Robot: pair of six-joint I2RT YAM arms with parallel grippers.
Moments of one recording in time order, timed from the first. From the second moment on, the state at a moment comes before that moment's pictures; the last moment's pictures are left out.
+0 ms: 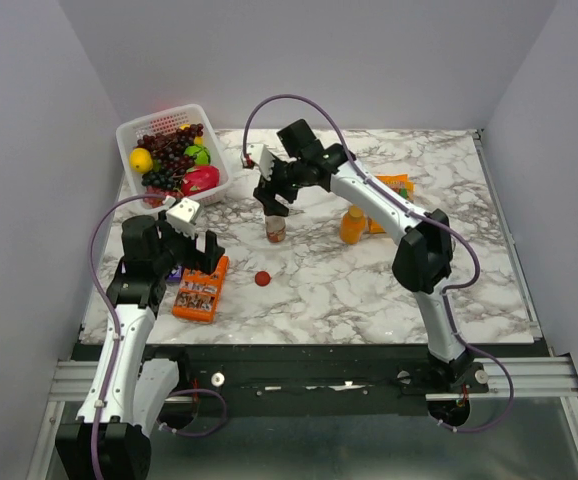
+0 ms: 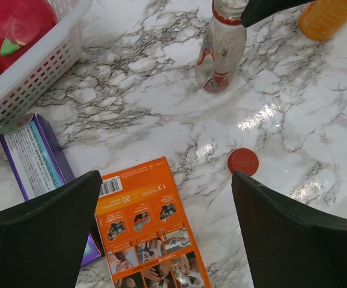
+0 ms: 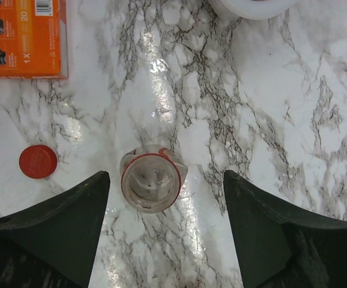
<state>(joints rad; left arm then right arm) 0.00 0.77 0.64 -0.35 0.50 0.17 0.71 2.20 2.15 -0.78 -0.43 -0.58</state>
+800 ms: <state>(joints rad) -0.25 0.89 0.65 -0.27 0.63 0.25 0.71 2.00 2.10 -0.82 -0.64 -0.50</state>
